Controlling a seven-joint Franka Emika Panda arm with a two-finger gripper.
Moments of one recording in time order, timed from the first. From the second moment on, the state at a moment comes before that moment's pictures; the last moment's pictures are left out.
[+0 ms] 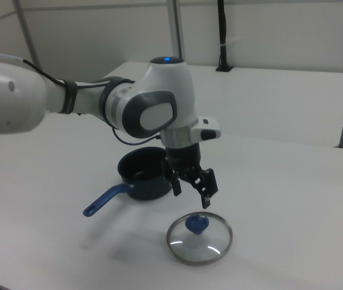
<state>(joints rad) -0.05 0.19 -0.37 -1.85 -0.05 2.02 -0.19</state>
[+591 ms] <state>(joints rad) -0.05 0.28 -0.37 -1.93 -0.05 2.17 -0.28</state>
